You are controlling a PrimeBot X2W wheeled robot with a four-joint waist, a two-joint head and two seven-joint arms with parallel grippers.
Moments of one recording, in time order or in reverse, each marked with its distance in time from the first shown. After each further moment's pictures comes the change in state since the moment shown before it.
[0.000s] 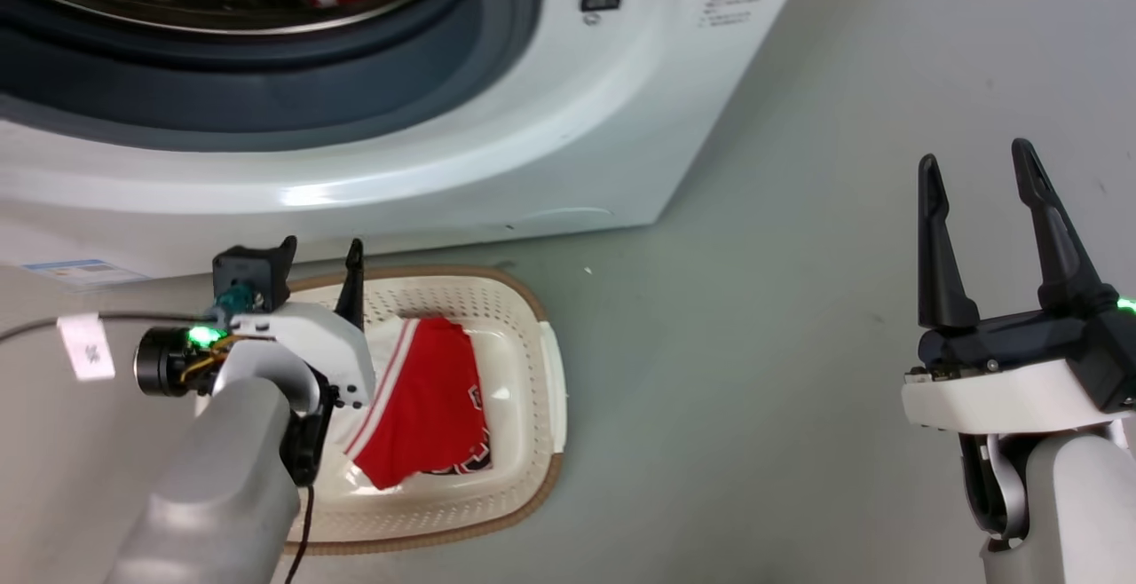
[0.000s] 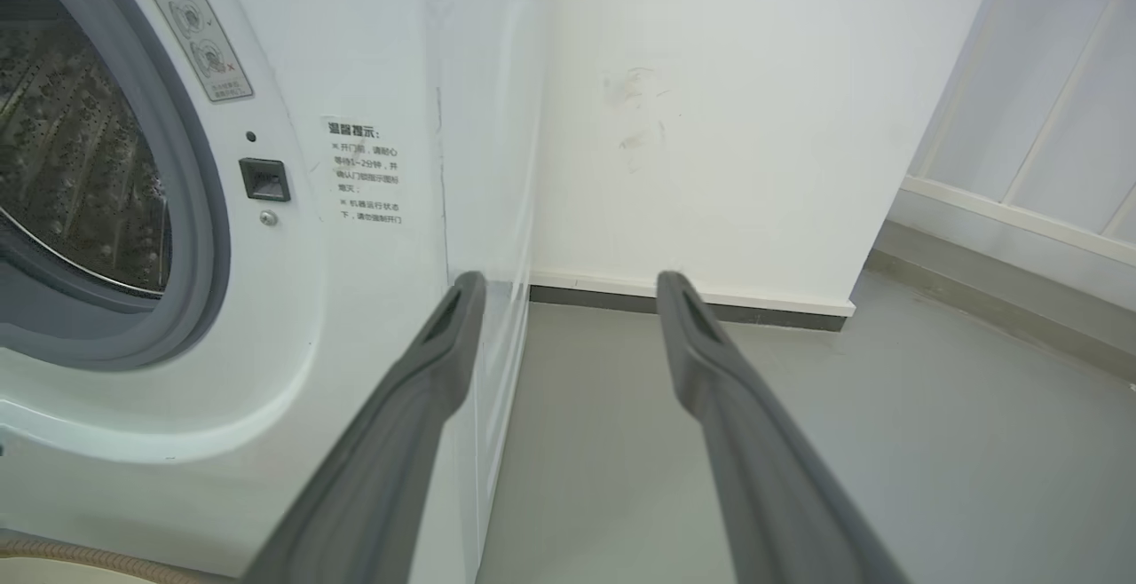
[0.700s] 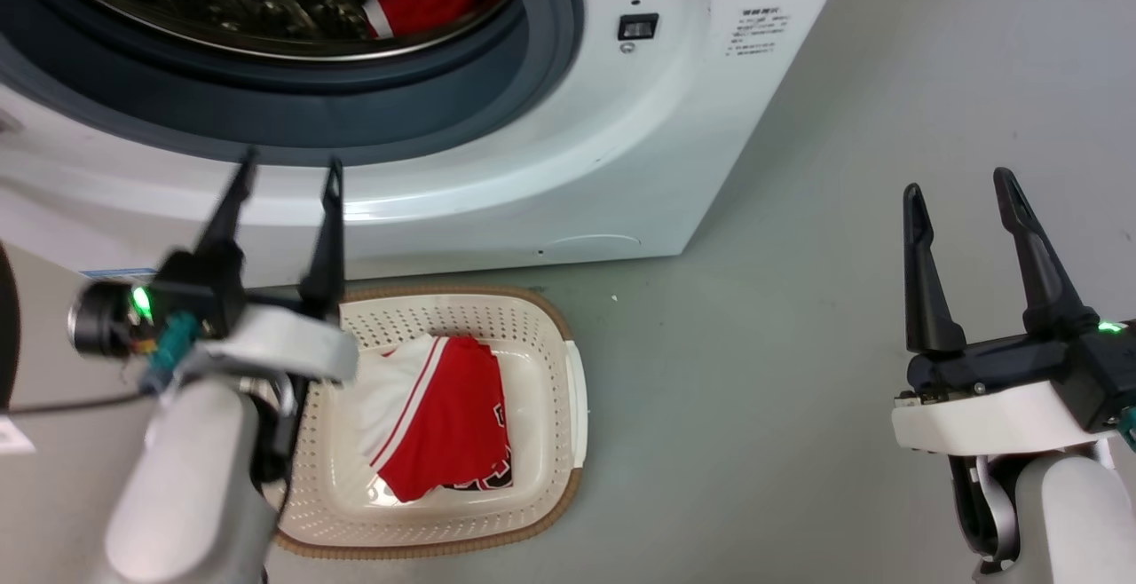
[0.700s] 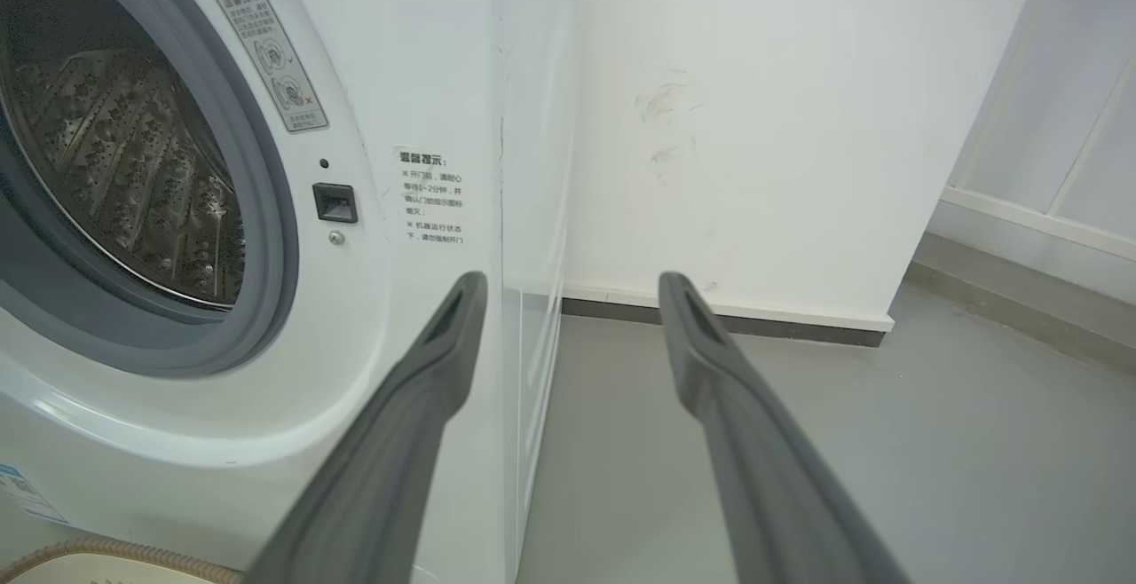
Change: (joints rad) left arm 0.256 -0.026 0.316 -0.635 0.328 -0.032 0.000; right arm 0.042 0.000 0.015 -0.001 0.004 0.000 0.000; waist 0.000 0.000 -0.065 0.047
